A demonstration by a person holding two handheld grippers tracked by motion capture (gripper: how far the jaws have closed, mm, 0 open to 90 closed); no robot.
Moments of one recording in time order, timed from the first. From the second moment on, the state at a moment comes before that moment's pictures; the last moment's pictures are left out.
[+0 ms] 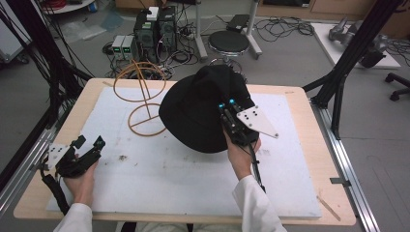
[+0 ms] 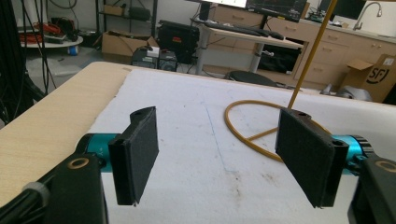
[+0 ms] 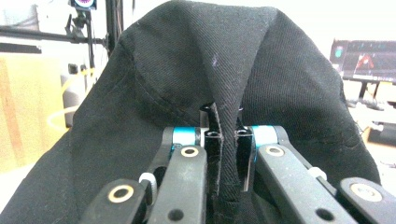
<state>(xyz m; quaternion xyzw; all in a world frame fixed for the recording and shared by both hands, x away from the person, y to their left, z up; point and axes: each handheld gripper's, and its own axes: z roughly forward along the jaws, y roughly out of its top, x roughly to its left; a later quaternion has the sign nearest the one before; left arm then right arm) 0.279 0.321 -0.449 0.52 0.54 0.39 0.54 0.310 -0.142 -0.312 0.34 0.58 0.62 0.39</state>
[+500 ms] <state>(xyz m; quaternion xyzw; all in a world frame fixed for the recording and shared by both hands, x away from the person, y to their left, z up) 0.279 0.321 -0.449 0.51 0.54 0.39 0.54 0.309 -0.127 -0.276 0.30 0.55 0.66 0.41</state>
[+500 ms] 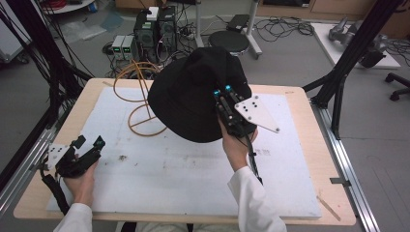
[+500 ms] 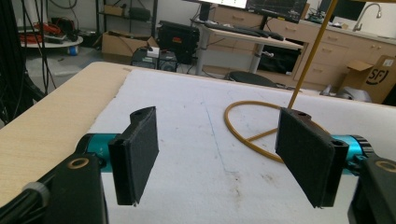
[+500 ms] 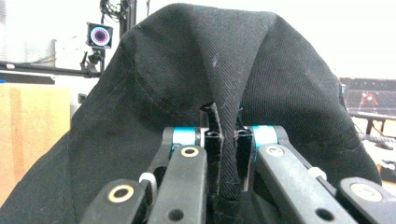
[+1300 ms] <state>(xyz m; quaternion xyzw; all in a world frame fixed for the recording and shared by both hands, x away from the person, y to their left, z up) 0.277 0.320 -0.448 0.51 0.53 0.39 0.55 0.363 -0.047 -0.230 0.29 0.56 0.67 0.39</state>
